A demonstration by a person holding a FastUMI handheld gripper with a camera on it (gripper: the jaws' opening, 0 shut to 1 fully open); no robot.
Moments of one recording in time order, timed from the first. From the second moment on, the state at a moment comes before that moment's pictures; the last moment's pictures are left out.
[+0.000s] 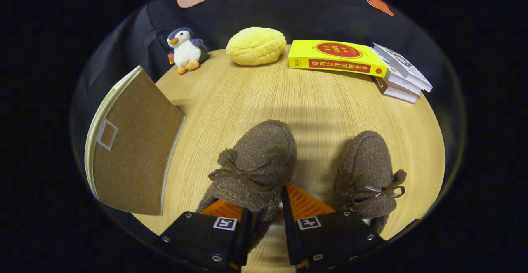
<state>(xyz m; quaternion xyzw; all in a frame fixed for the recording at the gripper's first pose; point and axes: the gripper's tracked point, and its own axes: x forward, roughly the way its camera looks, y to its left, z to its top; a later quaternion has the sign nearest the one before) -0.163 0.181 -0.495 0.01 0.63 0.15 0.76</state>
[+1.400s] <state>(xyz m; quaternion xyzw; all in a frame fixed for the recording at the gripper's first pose) -0.110 0.384 -0.296 0.10 0.58 0.23 0.78</state>
